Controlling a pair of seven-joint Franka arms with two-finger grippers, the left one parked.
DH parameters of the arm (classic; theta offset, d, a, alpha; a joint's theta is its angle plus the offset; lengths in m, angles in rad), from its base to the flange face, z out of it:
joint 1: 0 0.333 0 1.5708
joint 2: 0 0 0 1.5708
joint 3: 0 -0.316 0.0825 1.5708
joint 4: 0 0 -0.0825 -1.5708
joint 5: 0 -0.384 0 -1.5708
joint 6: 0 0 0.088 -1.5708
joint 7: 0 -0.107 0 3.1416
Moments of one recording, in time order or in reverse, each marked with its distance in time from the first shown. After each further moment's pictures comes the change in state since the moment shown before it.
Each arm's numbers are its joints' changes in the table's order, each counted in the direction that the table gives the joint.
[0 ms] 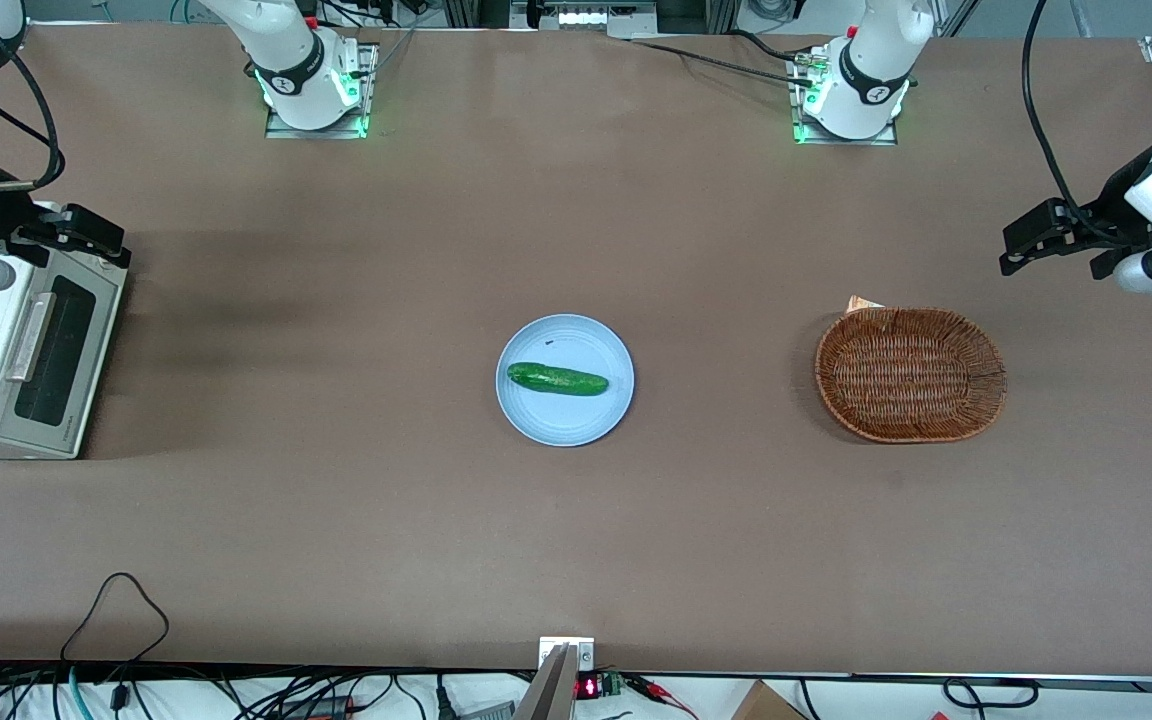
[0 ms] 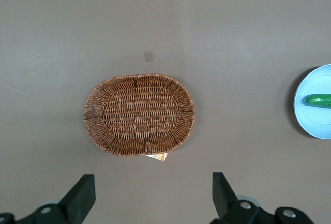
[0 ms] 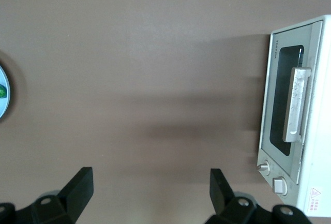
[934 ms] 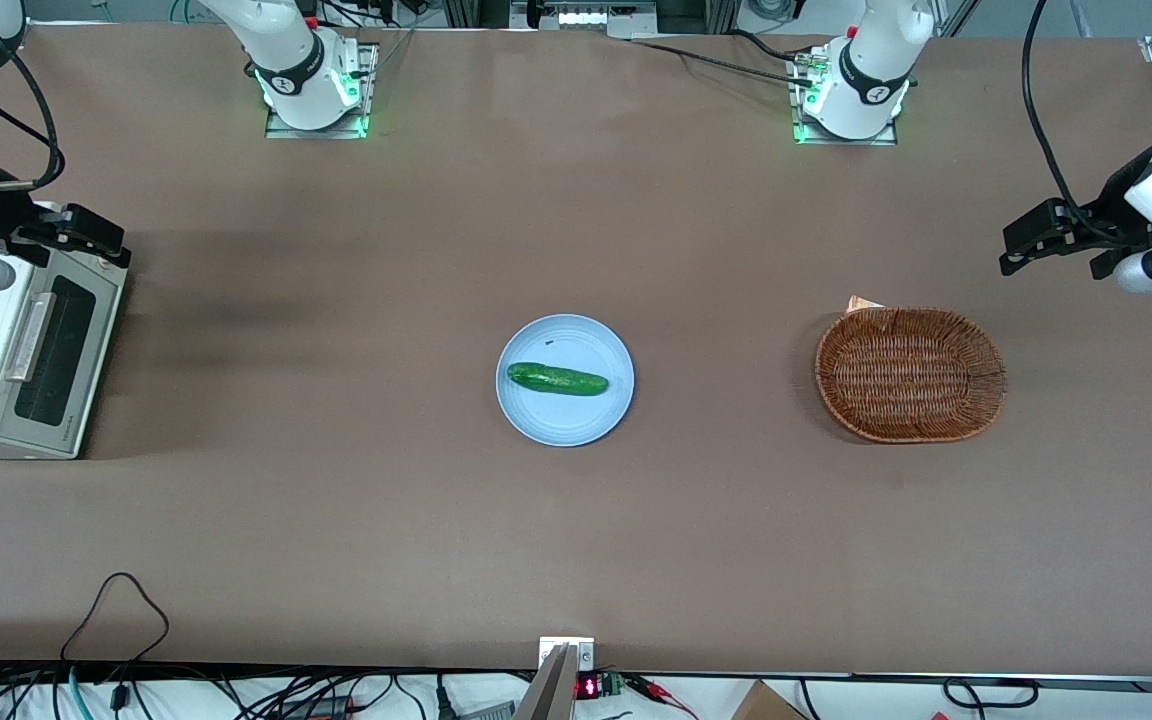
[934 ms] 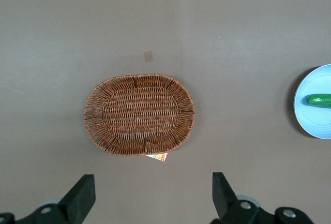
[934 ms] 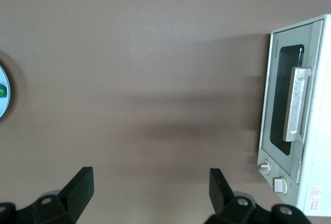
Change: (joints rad) arm 0.000 0.000 0.000 -0.001 0.000 -0.004 0.000
